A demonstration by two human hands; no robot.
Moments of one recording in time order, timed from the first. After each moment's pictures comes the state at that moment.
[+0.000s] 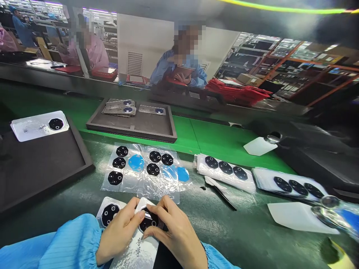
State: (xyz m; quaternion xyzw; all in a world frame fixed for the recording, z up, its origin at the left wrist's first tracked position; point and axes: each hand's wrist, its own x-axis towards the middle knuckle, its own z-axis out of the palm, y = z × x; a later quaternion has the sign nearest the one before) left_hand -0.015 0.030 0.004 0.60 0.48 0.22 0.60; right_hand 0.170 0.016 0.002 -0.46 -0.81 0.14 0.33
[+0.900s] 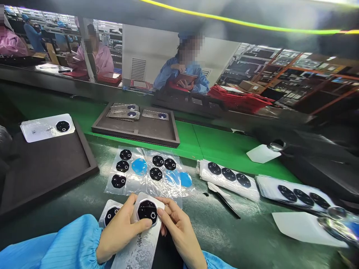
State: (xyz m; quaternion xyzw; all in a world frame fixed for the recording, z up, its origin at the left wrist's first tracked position) left_hand -0.018 0.035 0.019 0.50 0.46 0.27 0.69; right_hand 0.161 0.021 -0.008 -0.50 -0.46 0.59 0.44
